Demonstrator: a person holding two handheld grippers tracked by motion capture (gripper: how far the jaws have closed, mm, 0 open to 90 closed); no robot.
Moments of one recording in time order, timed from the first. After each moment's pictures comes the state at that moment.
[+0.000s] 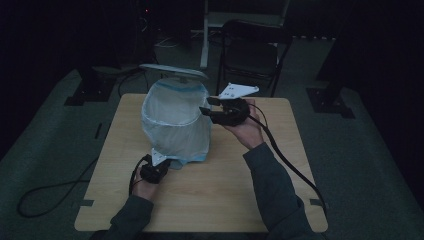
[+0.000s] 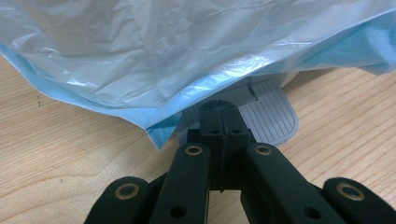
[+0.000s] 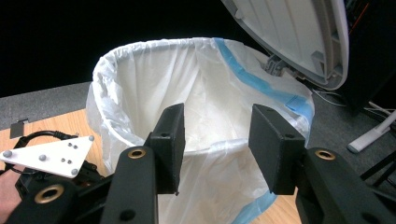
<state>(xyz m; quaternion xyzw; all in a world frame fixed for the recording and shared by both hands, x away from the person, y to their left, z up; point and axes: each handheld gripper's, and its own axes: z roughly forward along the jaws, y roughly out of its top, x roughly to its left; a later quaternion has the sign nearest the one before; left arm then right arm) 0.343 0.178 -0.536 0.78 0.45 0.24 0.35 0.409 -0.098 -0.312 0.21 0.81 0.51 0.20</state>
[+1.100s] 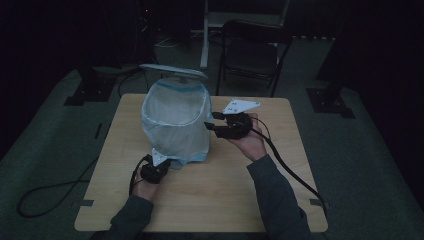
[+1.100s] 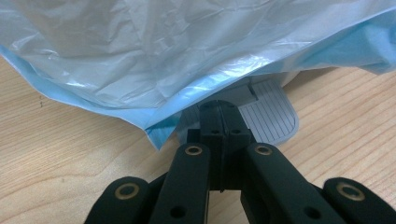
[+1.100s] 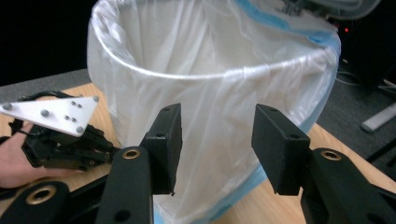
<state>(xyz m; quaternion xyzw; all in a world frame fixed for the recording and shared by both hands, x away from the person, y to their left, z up) 0.343 0.176 -0.535 0.79 0.45 0.25 0.35 0.399 -0.111 -0.354 0.23 0.82 0.49 0.18</state>
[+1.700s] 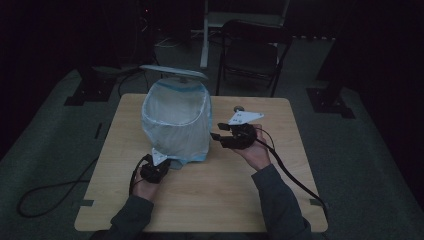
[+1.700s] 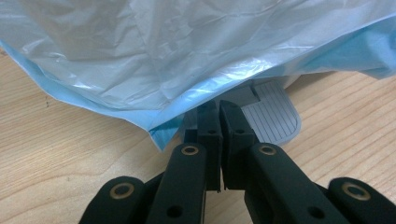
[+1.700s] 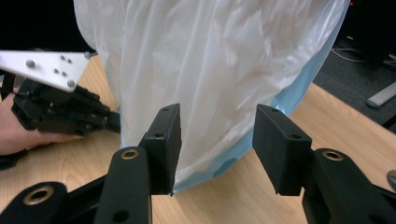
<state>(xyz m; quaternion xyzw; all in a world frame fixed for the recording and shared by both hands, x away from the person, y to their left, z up) 0.342 0.175 -0.533 0.78 0.45 0.26 0.34 0.391 -0.129 -0.391 0.25 0.83 0.48 0.16</state>
